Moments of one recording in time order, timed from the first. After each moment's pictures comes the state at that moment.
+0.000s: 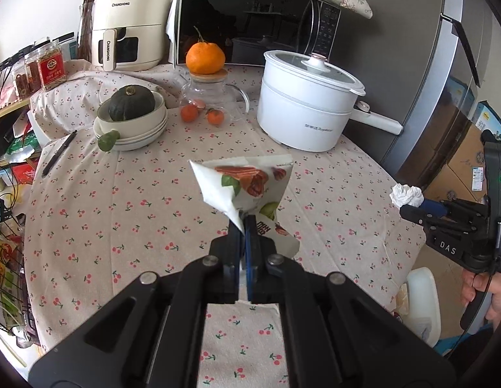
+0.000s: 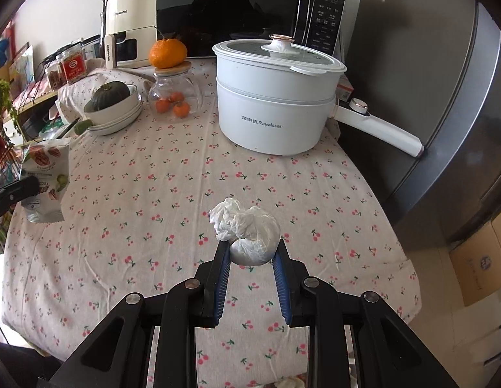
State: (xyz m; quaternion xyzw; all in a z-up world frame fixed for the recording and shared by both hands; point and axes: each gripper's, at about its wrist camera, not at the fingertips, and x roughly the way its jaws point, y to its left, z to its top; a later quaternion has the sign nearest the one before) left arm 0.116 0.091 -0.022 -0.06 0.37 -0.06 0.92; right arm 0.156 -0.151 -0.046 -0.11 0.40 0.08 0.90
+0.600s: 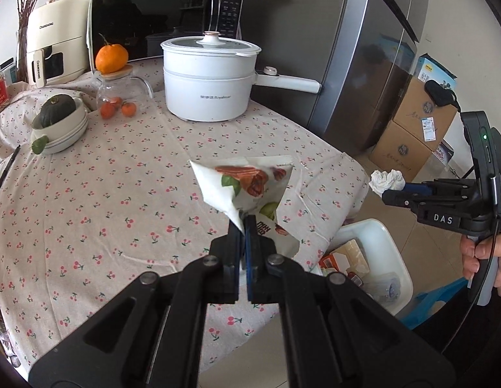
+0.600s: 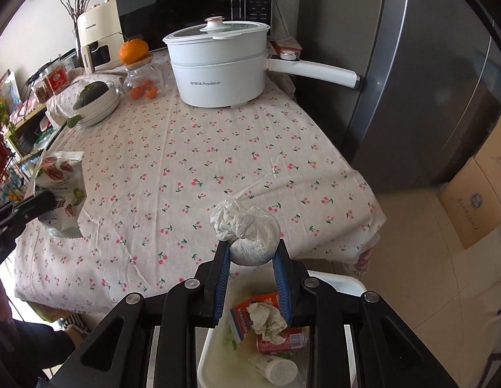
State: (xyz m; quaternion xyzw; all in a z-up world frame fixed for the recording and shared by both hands) left arm 0.059 -0.005 -0.030 -0.02 0.38 -0.19 0.91; right arm 0.066 -0.256 -0.045 -0.04 0.45 0.04 0.89
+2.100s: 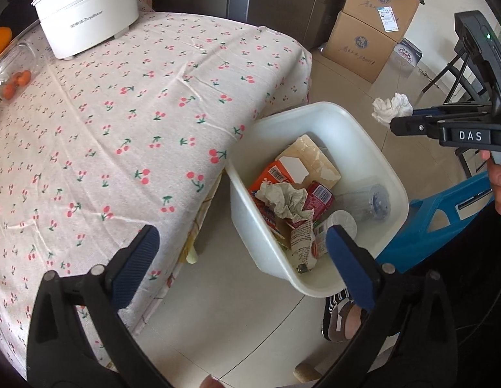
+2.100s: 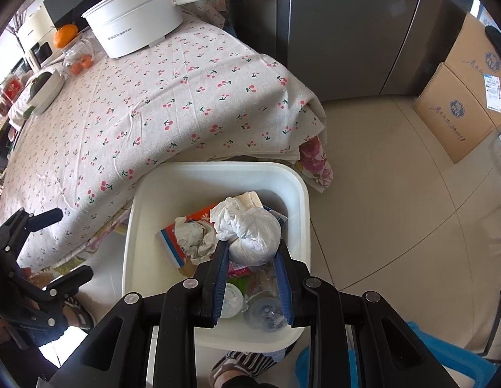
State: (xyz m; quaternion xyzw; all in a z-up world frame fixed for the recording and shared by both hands) left arm 0.026 -0.125 -0.117 0.10 0.50 -0.28 0.81; right arm 0.012 -0.371 -0.111 0.03 0.55 -0.02 0.83
